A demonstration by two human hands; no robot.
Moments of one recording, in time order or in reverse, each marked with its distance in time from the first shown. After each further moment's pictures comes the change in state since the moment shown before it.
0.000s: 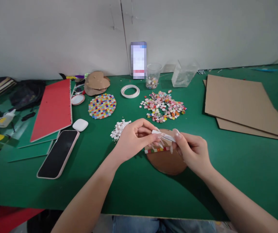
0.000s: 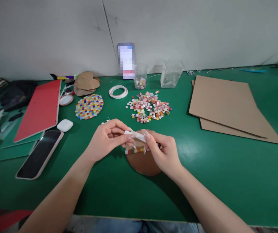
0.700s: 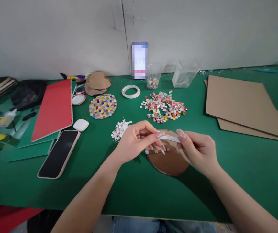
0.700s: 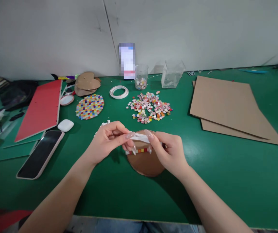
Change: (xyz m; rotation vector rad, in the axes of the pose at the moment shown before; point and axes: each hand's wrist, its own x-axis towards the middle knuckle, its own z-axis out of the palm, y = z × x) left_hand -0.001 -0.002 -0.001 -0.063 -0.110 0.042; right_hand 0.006 -0.002 -0.012 -0.128 -0.004 -0.180
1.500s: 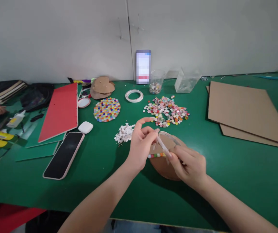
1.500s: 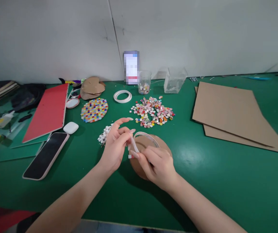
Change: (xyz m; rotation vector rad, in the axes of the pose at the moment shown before) left_hand 0.011 -0.018 0.025 -0.293 0.398 0.061; right_hand -0.012 -0.008 0.024 -0.186 0.050 -0.352
